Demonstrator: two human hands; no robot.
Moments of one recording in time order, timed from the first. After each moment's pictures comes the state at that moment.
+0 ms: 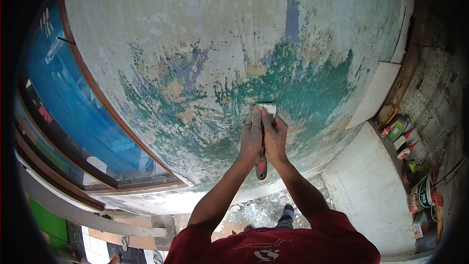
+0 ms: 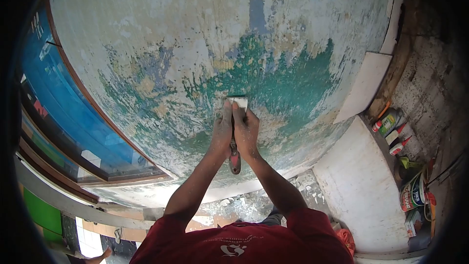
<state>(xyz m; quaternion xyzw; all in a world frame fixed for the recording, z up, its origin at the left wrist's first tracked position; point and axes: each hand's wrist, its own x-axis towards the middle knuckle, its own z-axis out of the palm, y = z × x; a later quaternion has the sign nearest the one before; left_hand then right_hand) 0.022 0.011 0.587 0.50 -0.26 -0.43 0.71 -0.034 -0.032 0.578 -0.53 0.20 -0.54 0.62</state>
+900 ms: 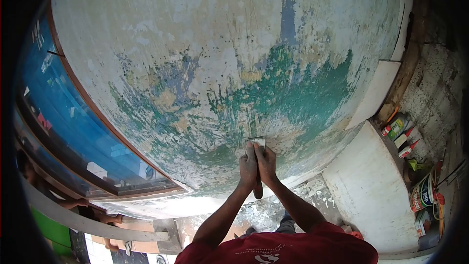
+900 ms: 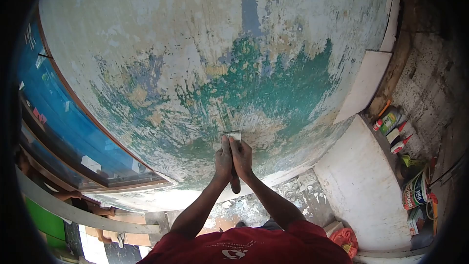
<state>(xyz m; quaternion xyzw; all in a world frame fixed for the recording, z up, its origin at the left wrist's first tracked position) 0.013 0.026 0.511 0.61 -0.21 -0.34 0.68 -0.029 -0.021 0.480 -0.54 0.23 -0.50 0.64</state>
